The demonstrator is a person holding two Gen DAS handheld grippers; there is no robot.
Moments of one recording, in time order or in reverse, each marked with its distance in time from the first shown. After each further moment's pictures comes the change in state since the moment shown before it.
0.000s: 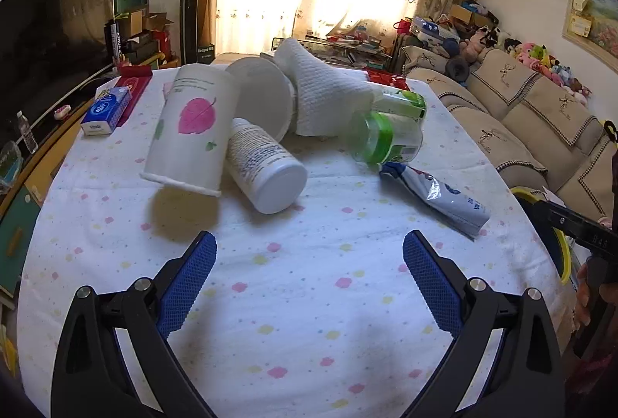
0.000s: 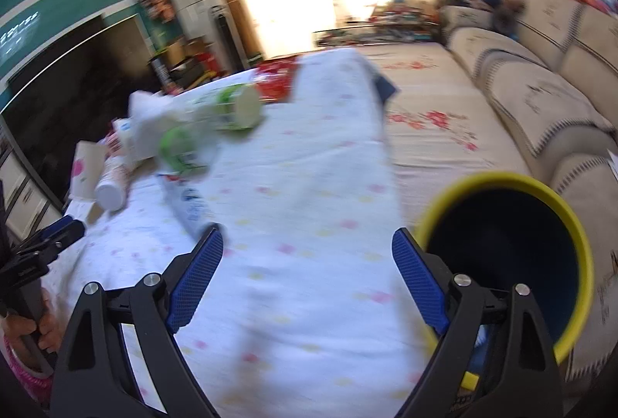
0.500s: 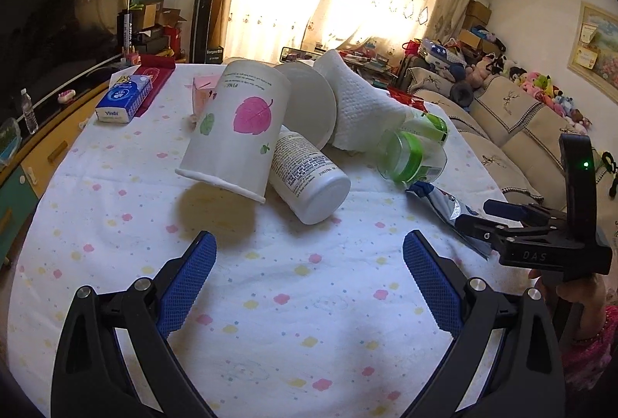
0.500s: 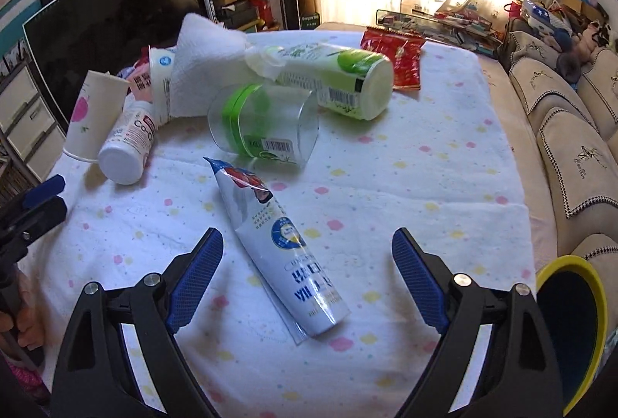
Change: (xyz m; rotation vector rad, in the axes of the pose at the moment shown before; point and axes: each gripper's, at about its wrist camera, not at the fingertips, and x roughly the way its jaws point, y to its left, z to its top) left arm 0.000 0.032 -0.002 -0.089 -0.049 -0.023; right arm 0.083 0.086 0.021 -0.243 0.144 0.025
